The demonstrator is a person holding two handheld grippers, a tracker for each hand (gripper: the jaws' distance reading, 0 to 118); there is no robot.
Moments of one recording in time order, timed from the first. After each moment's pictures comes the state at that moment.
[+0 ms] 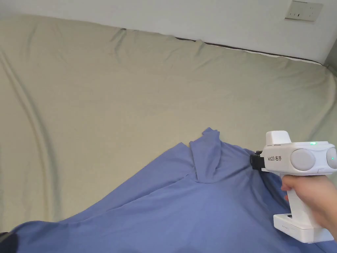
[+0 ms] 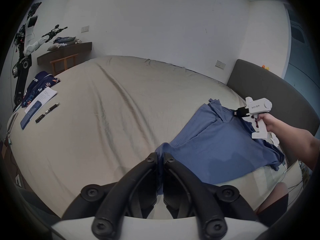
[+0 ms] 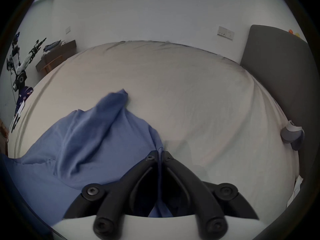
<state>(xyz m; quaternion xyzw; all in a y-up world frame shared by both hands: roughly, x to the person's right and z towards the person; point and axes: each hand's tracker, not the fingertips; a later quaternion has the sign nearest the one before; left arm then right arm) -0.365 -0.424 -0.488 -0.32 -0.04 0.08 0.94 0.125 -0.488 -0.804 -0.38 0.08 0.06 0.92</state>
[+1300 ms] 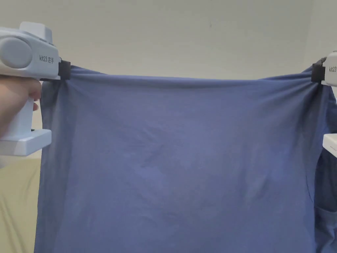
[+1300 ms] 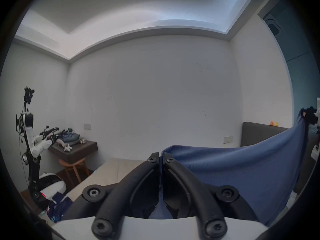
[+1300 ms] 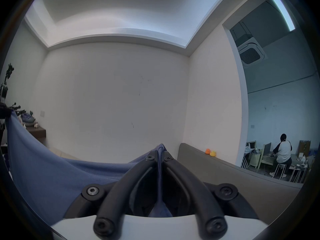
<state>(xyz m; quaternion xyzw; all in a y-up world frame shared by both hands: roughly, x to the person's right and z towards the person) -0.316 0.008 -0.719 0.00 0.03 -0.05 1.00 0.194 0.025 -0.705 0.08 -0.12 0.10 0.98</state>
